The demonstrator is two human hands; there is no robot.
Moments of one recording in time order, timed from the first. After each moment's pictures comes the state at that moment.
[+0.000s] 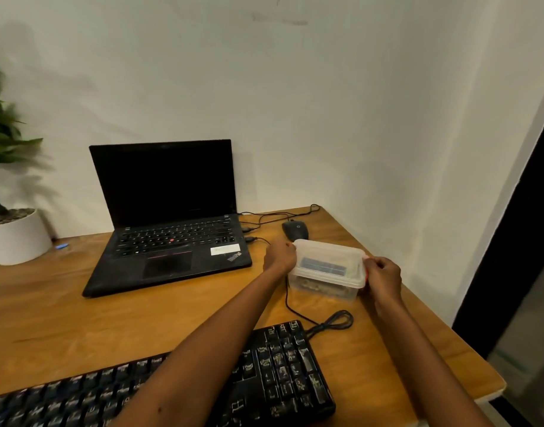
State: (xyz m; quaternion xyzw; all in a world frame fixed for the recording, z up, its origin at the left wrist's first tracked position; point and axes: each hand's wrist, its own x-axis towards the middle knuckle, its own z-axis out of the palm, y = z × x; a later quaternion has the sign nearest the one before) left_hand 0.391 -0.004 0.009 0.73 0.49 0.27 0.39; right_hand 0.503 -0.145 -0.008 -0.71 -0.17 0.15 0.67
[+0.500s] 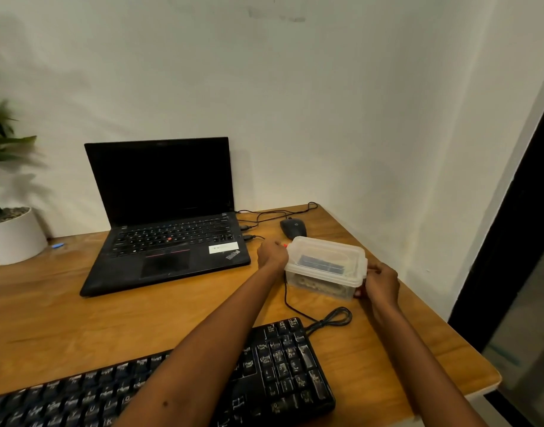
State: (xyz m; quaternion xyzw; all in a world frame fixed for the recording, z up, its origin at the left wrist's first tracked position) left_hand 0.387 0.004 0.007 0.68 0.53 0.30 0.42; right_hand 0.493 -0.153 -0.015 -0.74 -0.18 0.14 0.64
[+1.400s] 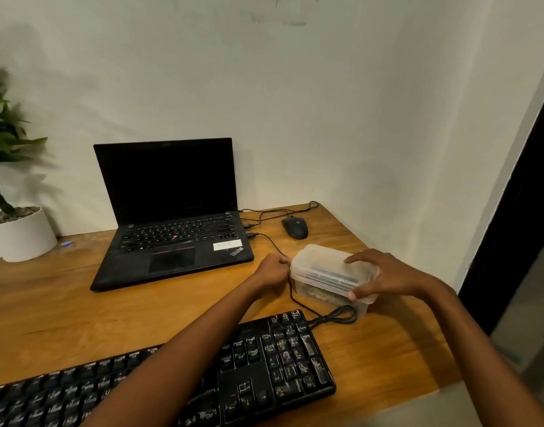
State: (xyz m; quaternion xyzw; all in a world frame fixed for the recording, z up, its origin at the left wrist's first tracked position) left_hand 0.335 -0.029 0.007 0.78 0.38 0.17 0.46; right_hand 0.513 -0.193 0.041 -0.78 -0.56 0.20 0.19
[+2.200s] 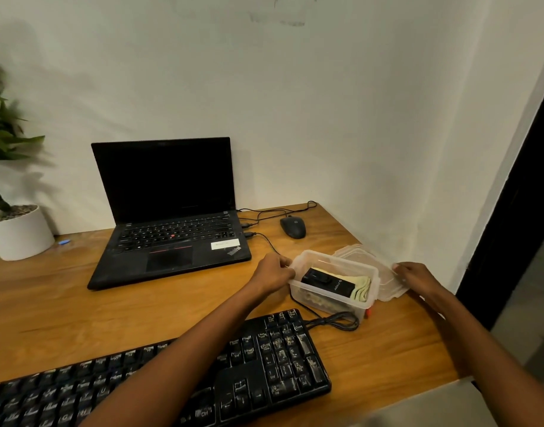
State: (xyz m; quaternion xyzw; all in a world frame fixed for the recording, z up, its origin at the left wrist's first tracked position) left_hand 0.329 -0.049 0.015 0.80 0.37 0.20 0.43; right_hand 0.583 -0.202 -0.018 -0.82 -0.30 0.20 0.45
